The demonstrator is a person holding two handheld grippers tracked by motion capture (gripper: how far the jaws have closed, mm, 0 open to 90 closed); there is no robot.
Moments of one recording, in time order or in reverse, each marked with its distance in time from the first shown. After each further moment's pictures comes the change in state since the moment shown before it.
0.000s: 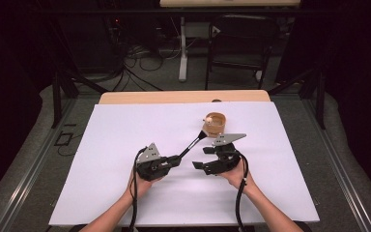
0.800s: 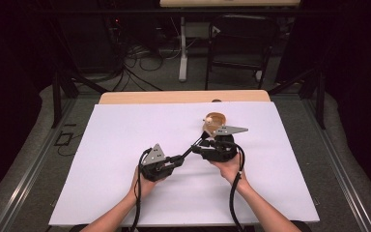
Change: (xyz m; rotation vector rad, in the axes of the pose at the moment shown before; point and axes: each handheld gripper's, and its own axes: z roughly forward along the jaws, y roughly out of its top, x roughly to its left) left arm -0.005 0.001 0.010 0.017 0.042 0.046; right arm -0.013 0.013 0.010 -0.131 -0.059 0.130
